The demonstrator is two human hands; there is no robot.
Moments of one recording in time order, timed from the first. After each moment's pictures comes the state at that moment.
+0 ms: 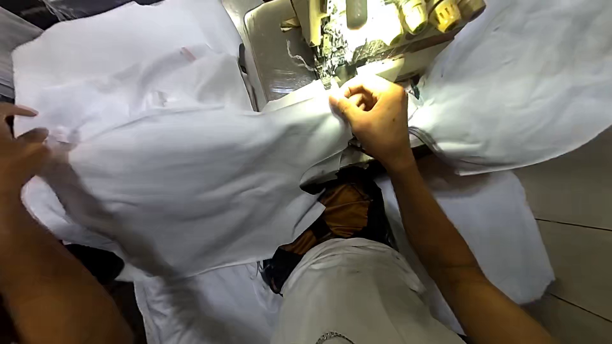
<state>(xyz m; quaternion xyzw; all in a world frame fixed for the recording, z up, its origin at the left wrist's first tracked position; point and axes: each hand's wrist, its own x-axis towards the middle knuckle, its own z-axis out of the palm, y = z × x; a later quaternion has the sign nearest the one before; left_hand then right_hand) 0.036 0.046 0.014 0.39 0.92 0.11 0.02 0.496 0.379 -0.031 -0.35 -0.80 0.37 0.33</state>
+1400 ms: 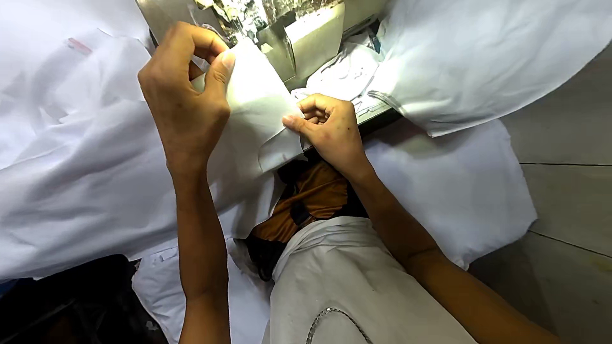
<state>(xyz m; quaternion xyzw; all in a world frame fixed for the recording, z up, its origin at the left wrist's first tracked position) 0.319 0.293 -0.022 0.61 0.71 0.35 -0.03 0.534 0.349 -0.076 -0.38 -0.65 0.57 0.33</state>
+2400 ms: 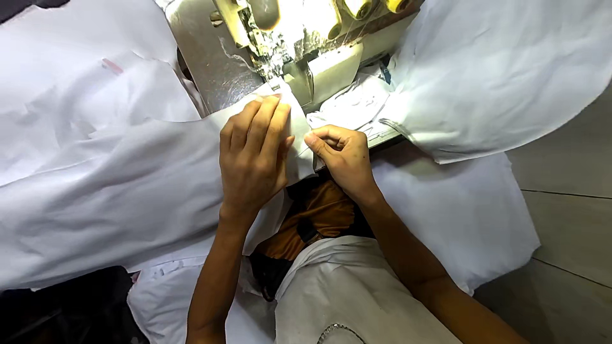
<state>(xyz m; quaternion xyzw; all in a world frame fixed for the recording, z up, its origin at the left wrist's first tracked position) 0.370 0.259 -0.049 0.68 0.69 0.24 -0.12 0.539 0.338 -0.077 -0.37 -0.65 0.57 0.33</state>
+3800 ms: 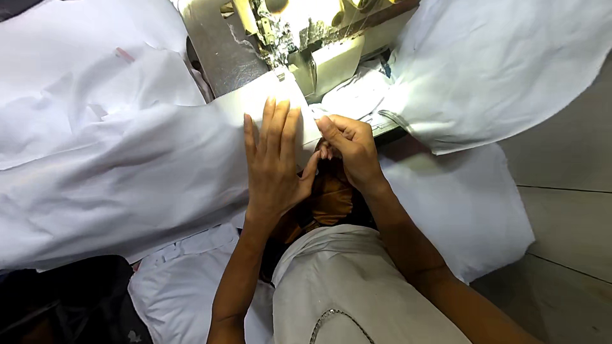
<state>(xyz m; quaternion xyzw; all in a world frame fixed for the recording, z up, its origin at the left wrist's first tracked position) 0.409 0.241 -0.059 0.64 0.71 0.29 -0.08 0.554 0.334 -0.067 -0.30 -0.61 0.66 0.33</state>
